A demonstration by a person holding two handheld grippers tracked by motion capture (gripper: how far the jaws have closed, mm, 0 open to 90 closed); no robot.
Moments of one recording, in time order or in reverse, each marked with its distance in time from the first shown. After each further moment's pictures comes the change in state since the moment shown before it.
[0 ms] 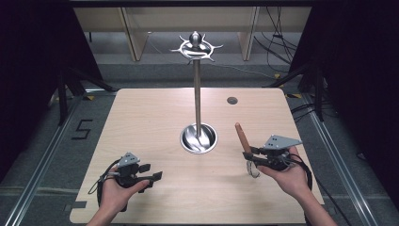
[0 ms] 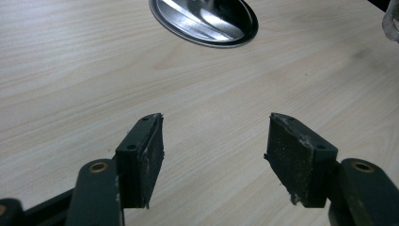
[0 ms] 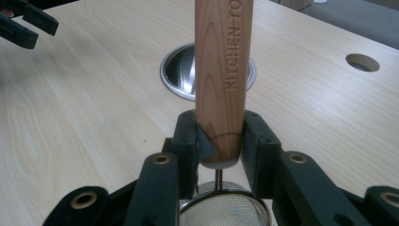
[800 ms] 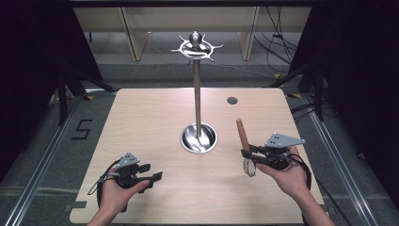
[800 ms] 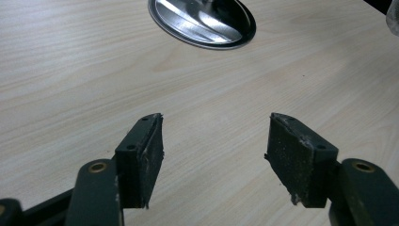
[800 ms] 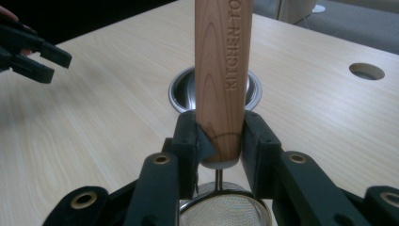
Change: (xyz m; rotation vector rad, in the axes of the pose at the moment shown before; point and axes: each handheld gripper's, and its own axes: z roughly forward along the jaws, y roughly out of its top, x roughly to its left) left arm -0.001 0.000 -0.004 -0.014 0.000 0.013; right arm 0.007 0.007 -0.003 -0.083 0.013 0.069
